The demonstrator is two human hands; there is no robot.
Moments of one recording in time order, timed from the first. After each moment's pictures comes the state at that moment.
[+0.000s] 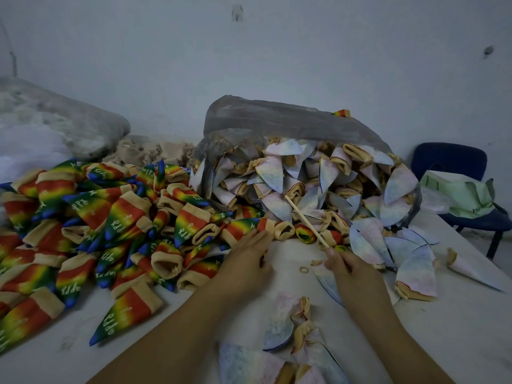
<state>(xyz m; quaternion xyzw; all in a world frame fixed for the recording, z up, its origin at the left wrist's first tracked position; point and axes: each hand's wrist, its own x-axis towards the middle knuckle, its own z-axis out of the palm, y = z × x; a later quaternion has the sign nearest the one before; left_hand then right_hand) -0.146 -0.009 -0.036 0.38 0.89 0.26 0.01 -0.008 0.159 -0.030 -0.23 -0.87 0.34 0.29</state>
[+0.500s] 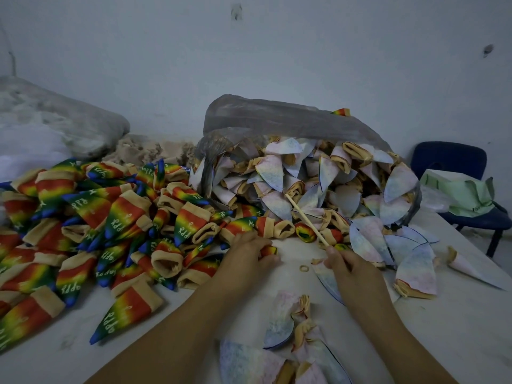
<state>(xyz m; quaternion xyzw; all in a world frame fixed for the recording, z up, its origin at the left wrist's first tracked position) -0.147 -0.006 -0.037 0.35 0.88 0.33 -0.02 -0.009 0.160 -0.030 -0.23 -0.86 0.34 0.29</state>
